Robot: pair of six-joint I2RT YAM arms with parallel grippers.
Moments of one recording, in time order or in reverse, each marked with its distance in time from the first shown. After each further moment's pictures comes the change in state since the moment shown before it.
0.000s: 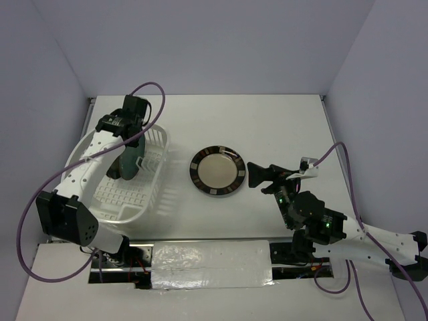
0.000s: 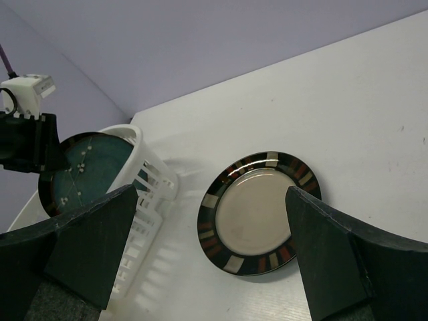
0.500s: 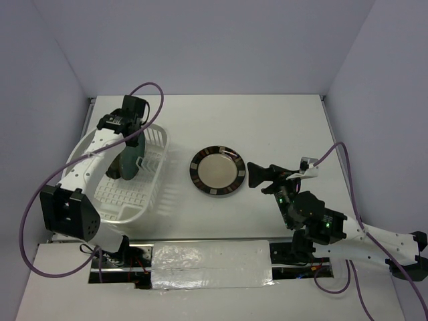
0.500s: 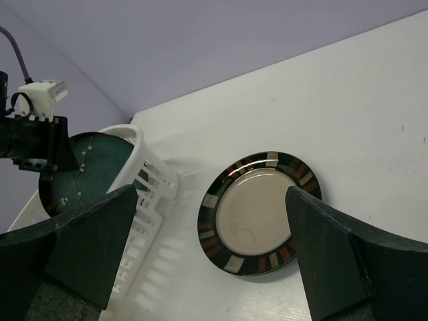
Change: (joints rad) left arm 0.037 0.043 -0.024 0.051 0.030 0.000; right arm 0.000 -0.001 0.000 0.000 -0.001 0.000
